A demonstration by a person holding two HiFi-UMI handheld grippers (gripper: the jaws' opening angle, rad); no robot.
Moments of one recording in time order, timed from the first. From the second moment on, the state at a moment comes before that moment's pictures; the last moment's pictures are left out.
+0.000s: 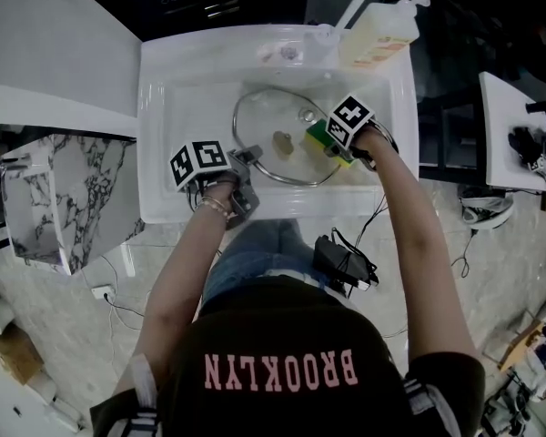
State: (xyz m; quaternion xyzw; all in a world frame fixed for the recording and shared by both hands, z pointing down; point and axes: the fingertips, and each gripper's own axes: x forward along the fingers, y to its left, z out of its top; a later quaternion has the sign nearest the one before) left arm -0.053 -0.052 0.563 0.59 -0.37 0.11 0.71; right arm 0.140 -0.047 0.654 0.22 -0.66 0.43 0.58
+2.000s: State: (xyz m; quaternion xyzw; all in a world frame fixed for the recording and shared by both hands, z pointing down) left arm -0.051 -0.094 0.479 0.65 -0.41 0.25 0.58; right arm 0.152 -0.033 0.587 0.30 -0.76 0.41 0.40
